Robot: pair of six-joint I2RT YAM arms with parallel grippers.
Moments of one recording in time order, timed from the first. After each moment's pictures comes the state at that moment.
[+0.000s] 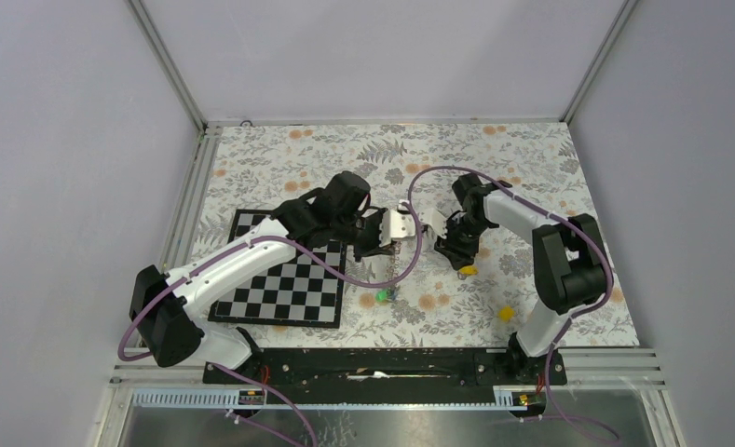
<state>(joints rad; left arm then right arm) -0.85 1.40 1.24 -0.59 0.53 0.58 0.32 1.71 1.08 -0.89 -0.38 -1.00</state>
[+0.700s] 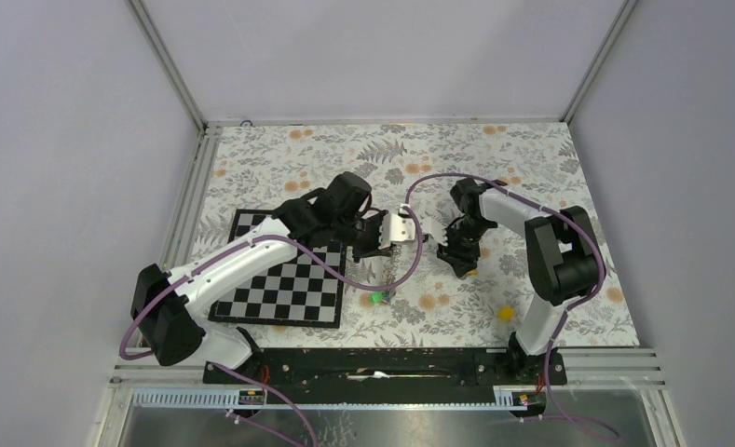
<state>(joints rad) -0.85 1.41 1.24 -0.62 0.53 0.64 0.32 1.79 1.11 -0.99 -0.39 -1.16</state>
